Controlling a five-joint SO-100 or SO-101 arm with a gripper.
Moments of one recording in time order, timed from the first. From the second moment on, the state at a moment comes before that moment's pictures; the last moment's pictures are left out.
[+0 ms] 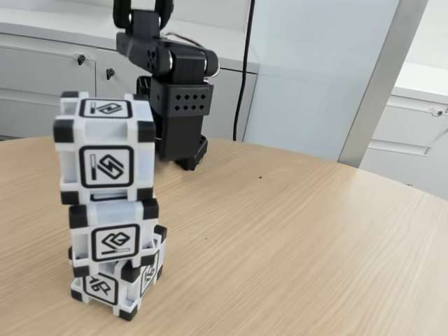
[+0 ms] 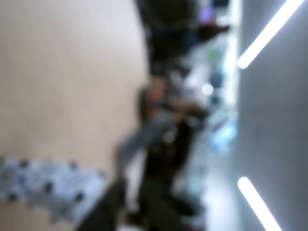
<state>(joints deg) -0.2 179.1 101.6 88.9 9.3</state>
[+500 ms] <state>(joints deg) 0.6 183.9 154.2 59.0 3.5</state>
